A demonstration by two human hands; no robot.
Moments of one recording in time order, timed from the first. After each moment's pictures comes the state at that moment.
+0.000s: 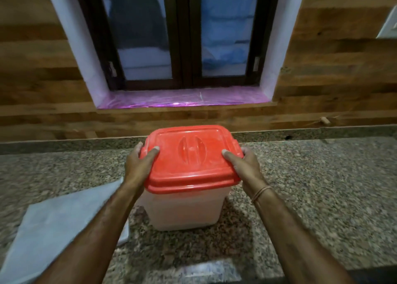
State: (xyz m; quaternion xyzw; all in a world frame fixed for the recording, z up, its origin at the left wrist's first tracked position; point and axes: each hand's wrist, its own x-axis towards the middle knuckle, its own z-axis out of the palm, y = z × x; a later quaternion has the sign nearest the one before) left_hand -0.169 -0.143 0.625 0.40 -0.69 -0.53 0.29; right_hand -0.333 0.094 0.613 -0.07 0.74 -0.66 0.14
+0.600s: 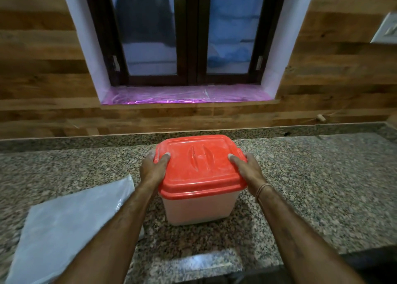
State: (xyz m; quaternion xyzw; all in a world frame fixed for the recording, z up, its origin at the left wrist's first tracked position) left_hand -0.146 -0.164 0.606 0.40 -0.68 -0.56 0.23; right_hand -0.294 0.061 0.596 -0.03 0.79 -0.60 0.15
